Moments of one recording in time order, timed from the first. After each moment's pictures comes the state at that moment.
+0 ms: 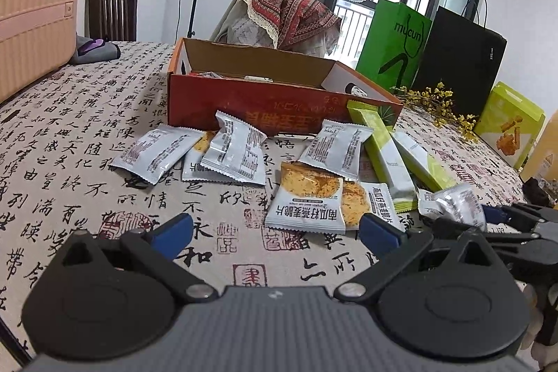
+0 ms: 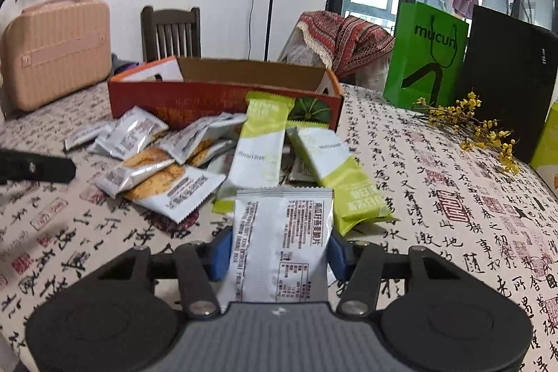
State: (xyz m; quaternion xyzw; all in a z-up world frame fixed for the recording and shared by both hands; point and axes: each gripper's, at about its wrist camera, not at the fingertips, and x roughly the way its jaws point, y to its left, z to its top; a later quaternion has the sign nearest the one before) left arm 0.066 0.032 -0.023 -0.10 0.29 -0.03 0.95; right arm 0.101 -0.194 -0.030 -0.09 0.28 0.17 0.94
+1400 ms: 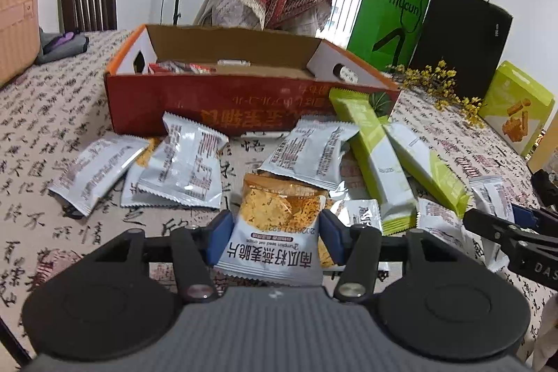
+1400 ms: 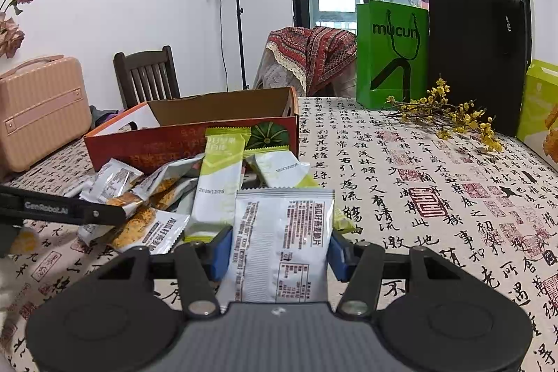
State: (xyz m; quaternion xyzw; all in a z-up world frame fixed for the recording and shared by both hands) left arm 0.125 -0.001 -0.025 -0.08 0.33 -0.04 0.94; right arm 0.112 -0.233 -0.022 0.00 0.26 0.15 0.95
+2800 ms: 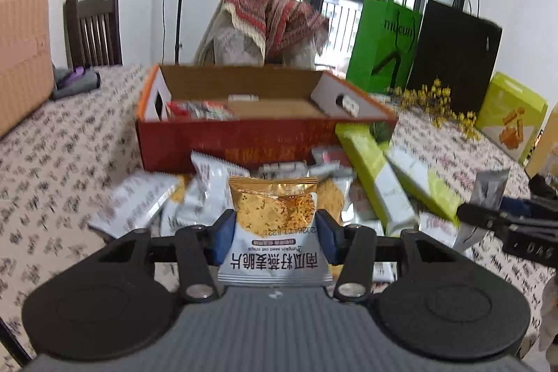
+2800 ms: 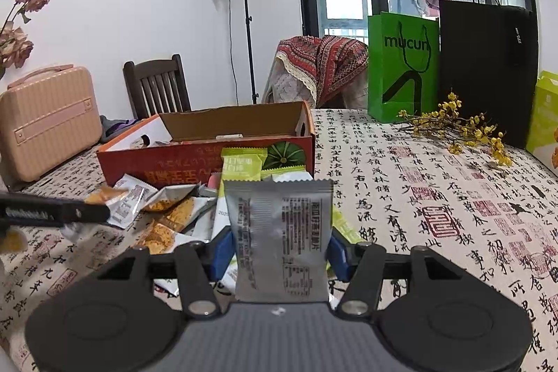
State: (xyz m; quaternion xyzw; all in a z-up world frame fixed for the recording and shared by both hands) left arm 0.106 0.013 0.004 -0.06 0.28 -0.03 0.96; right arm 0.116 -0.224 -0.005 0.00 0.25 0.17 0.95
